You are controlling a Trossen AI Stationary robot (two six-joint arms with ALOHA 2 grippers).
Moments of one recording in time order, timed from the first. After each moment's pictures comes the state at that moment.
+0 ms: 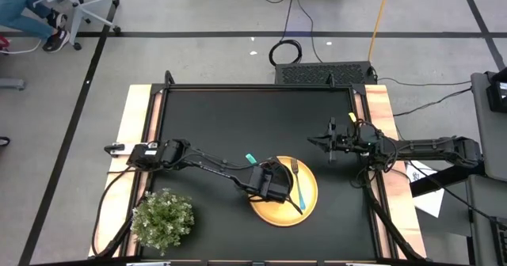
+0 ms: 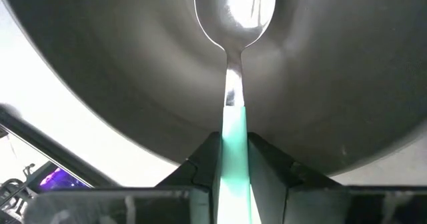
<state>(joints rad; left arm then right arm) -0.28 2.35 2.13 -1.29 -0.47 0.71 -0.17 0.54 0.02 0.53 -0.05 0.25</state>
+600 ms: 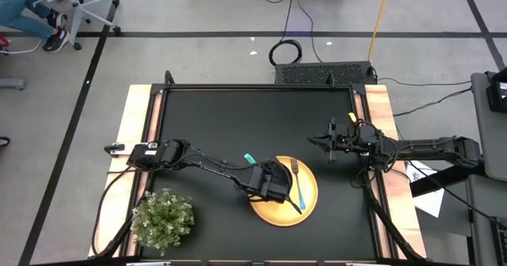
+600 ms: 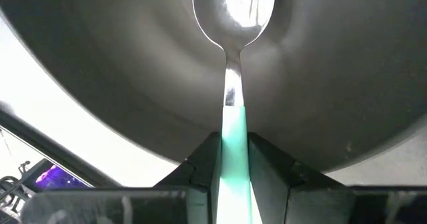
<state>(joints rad) -0.28 2.35 2.13 -1.31 -0.47 0.70 -0.17 0.54 0.02 0.53 -0.05 0.25</state>
